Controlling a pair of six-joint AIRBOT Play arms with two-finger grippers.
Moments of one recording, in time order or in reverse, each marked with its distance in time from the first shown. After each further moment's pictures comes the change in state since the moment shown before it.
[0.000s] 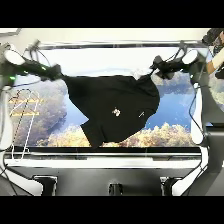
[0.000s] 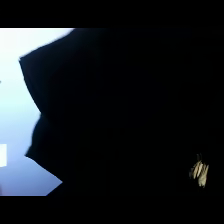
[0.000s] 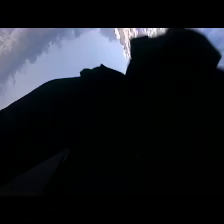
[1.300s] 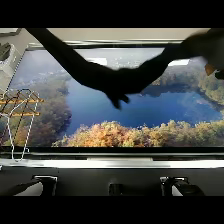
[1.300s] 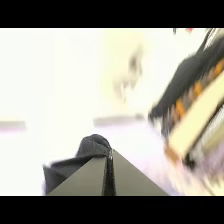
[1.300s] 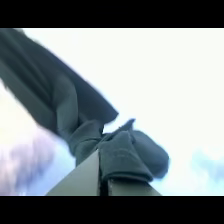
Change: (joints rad) left arm 0.143 0.623 0.148 -0.403 0.176 0.130; right arm 0.006 1.014 -0.108 0.119 0.269 -0.448
